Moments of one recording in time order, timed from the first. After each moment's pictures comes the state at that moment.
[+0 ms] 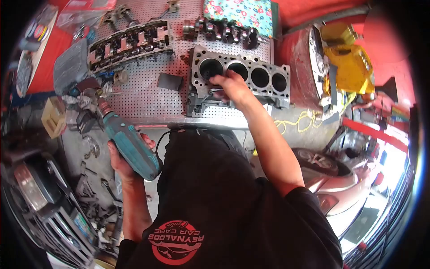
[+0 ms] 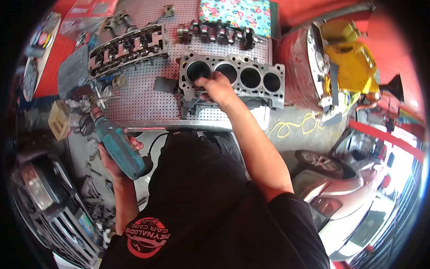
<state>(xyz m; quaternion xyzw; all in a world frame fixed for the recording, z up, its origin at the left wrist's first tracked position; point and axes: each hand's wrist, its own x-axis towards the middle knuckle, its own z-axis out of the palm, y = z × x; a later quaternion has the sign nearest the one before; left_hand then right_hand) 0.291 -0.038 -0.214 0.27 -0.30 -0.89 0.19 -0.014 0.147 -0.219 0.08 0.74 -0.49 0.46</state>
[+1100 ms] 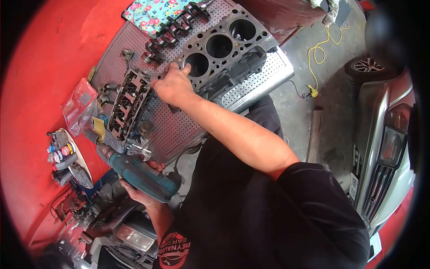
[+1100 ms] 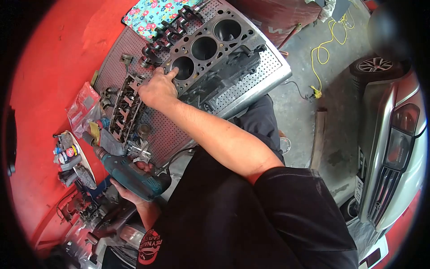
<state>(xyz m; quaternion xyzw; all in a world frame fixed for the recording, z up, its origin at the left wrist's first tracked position) 0.219 -0.073 -0.140 0.23 -0.47 -0.85 0.01 -0.010 0.090 -0.216 0.19 0.72 -0.61 0.27</state>
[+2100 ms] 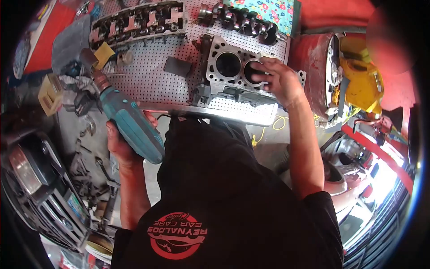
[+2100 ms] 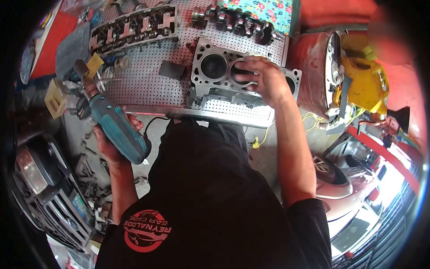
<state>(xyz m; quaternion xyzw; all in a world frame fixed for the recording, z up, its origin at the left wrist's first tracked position) 0.258 -0.058 -0.205 0.30 -0.33 -0.87 0.20 -0.079 0.188 -0.182 0.10 0.66 -0.57 0.47</state>
